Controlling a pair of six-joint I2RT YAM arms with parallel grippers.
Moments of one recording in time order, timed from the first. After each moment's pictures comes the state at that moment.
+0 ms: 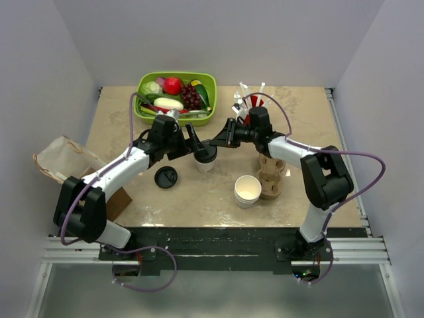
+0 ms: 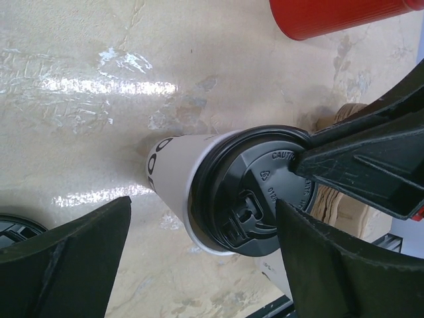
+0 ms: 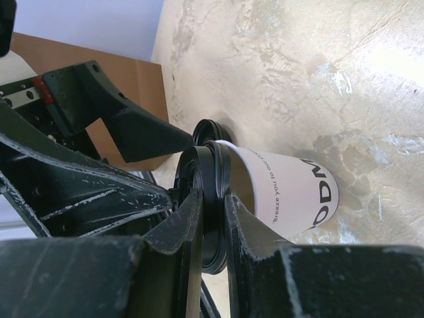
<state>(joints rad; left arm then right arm) -0.44 1.46 1.01 -0.26 0.14 -0.71 0.42 1.81 1.12 0.23 -0.72 0.74</state>
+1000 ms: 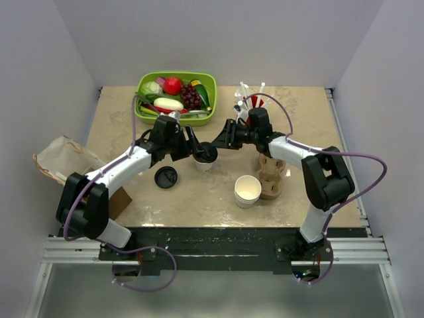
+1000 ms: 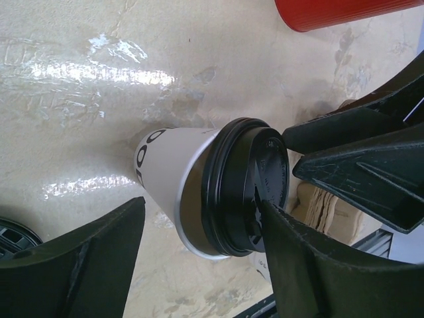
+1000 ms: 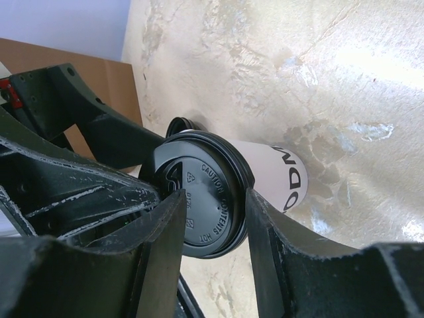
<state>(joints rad) -0.44 1.50 1.01 -0.25 0.17 -0.75 0.43 1.80 1.12 0.14 -0.65 0.67</state>
